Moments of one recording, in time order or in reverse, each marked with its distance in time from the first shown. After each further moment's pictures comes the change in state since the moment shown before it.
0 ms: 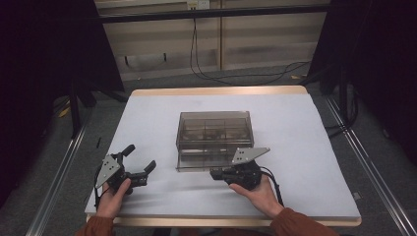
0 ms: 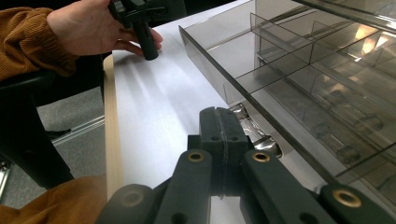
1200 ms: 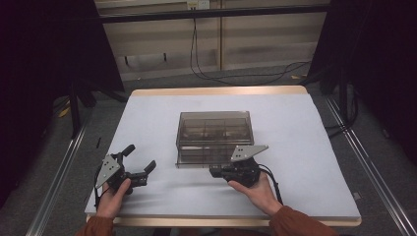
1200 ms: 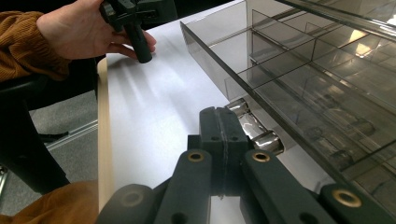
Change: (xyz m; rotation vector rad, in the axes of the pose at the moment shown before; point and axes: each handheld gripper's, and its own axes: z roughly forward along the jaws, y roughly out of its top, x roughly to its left) left arm 0.000 0.000 0.000 -0.001 0.000 -0.001; right arm -0.006 0.002 0.004 0.002 -0.008 0.014
